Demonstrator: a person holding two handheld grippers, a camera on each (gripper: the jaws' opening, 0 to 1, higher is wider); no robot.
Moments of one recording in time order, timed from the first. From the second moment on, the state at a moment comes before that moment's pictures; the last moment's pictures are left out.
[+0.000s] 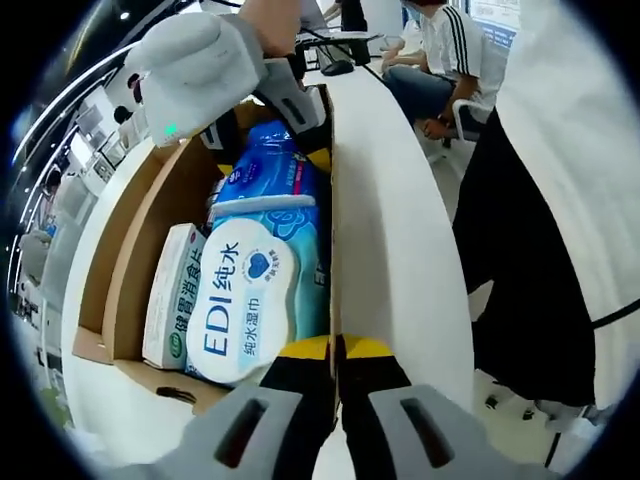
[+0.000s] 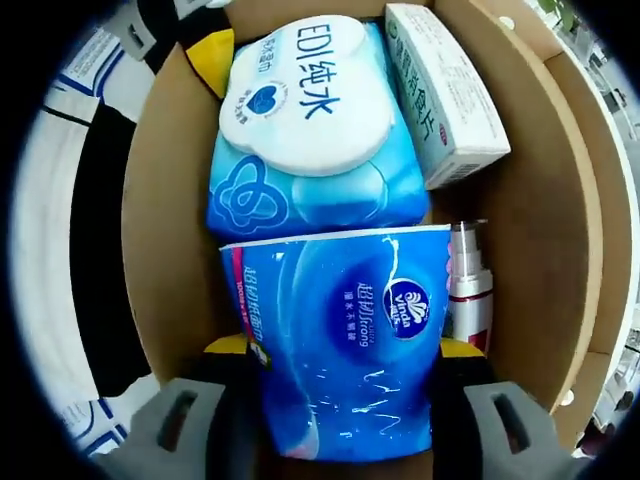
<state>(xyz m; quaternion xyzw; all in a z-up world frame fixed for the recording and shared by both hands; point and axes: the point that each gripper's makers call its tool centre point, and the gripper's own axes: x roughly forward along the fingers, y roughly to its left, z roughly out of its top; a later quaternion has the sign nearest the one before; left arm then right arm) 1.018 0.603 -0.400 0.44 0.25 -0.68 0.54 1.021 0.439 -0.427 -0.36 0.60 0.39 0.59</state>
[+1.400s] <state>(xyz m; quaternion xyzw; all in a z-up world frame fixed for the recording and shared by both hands) 1.018 0.604 -0.400 0.44 0.26 -0.67 0.54 1.027 0.451 -0.332 -0.34 0.55 0.42 0.63</state>
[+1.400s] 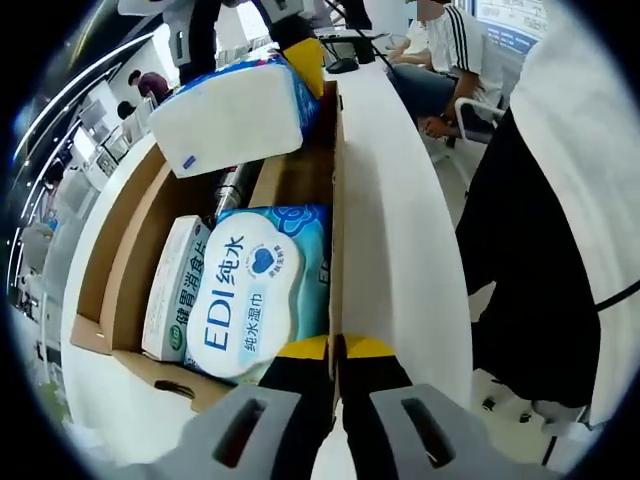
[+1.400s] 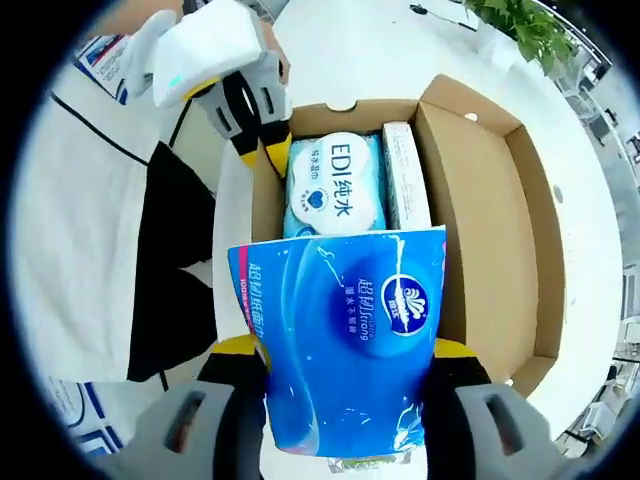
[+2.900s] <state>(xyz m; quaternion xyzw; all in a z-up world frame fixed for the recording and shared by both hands) 1.017 0.603 -0.397 0.44 0.26 -0.67 0.54 1.005 0.394 -0.298 -0.40 0.53 0.42 0.62</state>
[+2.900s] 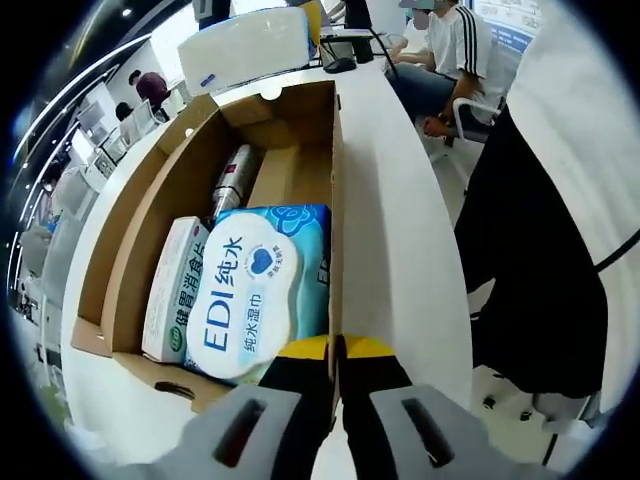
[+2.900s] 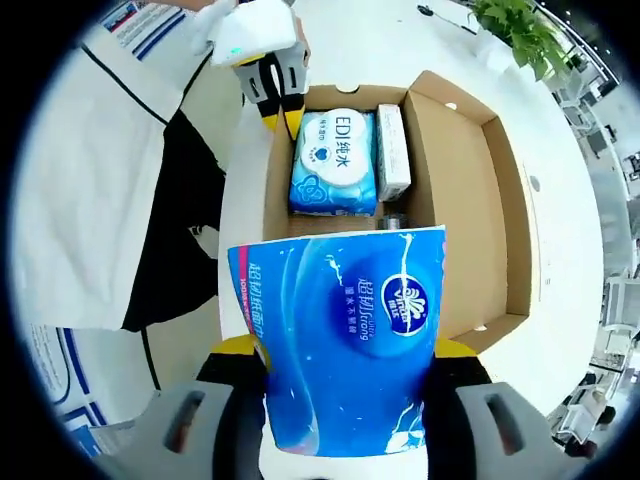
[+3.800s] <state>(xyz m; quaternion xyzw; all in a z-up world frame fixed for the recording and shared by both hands) 1.019 0.604 -0.397 0.44 0.26 -0.67 0.54 0.982 0.333 -0.302 -0.41 0.55 0.40 0.60</state>
